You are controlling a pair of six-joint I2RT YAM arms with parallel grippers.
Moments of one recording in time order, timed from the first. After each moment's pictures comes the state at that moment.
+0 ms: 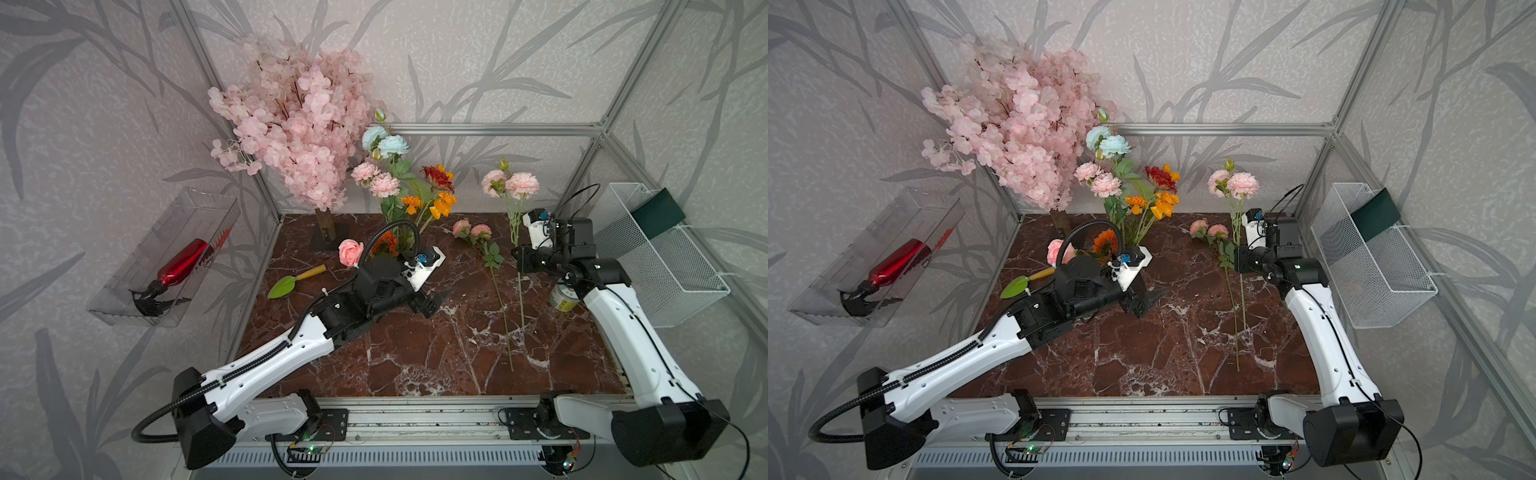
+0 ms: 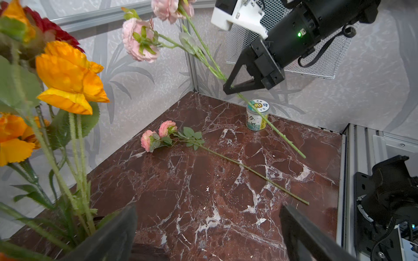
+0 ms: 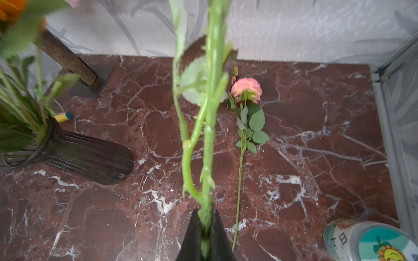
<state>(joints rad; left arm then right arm) -0.88 1.21 1.10 -0.19 0.06 0.11 0.09 1.24 1.24 -0.74 -0.24 0.04</state>
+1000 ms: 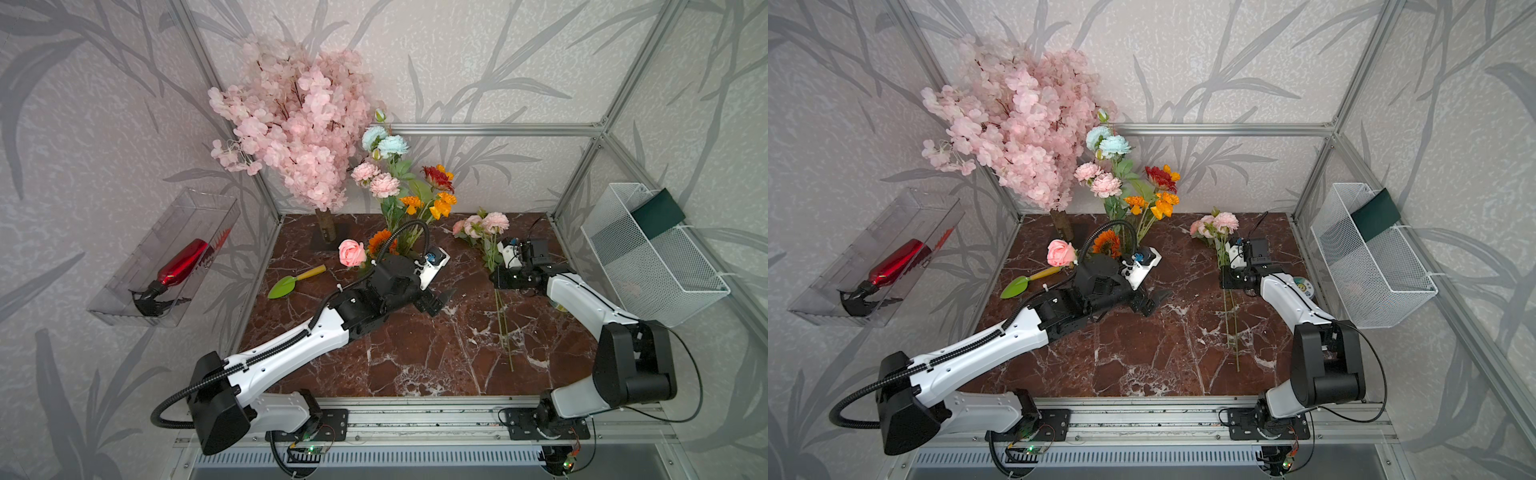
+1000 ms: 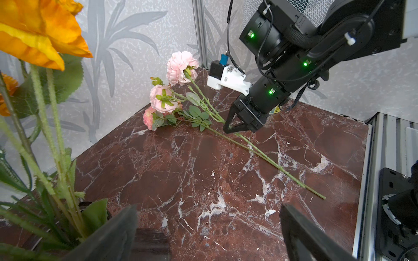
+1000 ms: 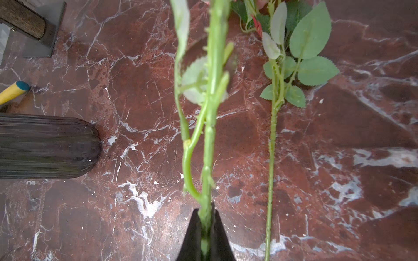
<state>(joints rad) -0.88 1.29 1.10 -0.20 -0.01 0.08 0.09 1.52 1.00 -0.43 -0.34 0.13</state>
